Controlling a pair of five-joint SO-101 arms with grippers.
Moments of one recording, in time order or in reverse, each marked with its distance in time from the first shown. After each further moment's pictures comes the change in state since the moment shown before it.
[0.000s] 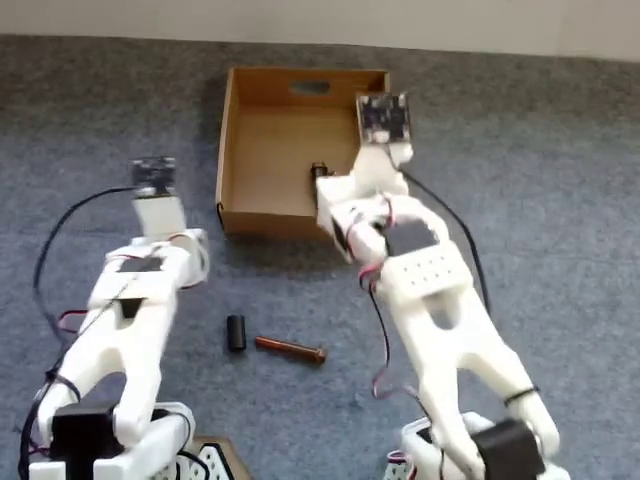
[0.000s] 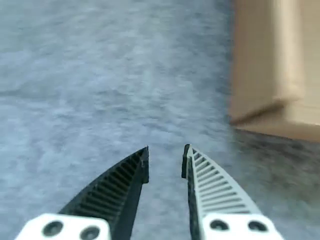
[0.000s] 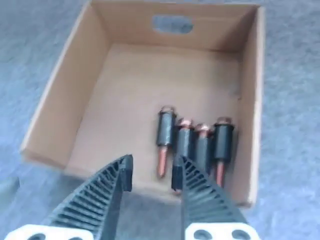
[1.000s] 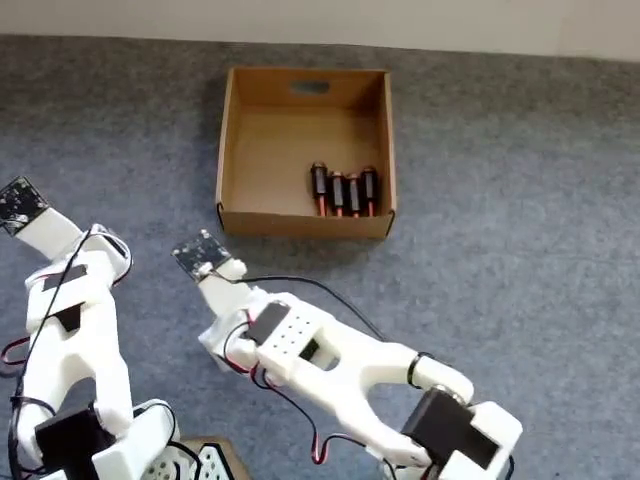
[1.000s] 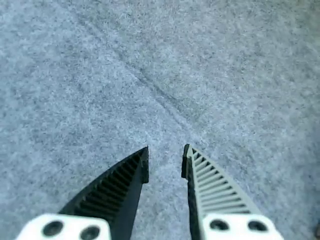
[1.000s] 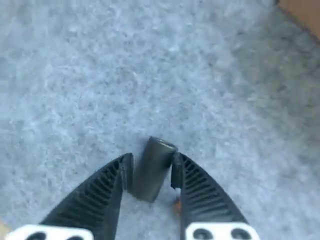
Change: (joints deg) left arm -18.8 0.1 -1.5 -2.0 15.9; right arm -34.3 20.7 2.1 1.5 -0.3
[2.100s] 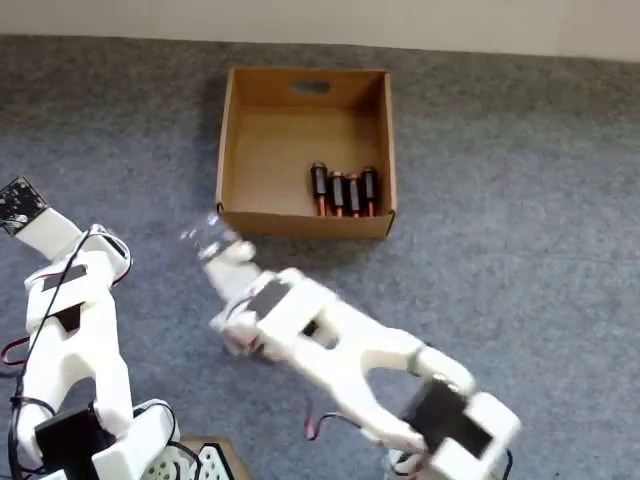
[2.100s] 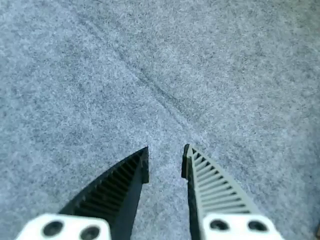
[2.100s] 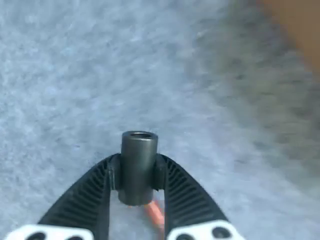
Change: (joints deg) left arm -0.1 0.0 0.0 0.0 0.0; right arm 8.1 -1.9 -5.8 10.9 5.3
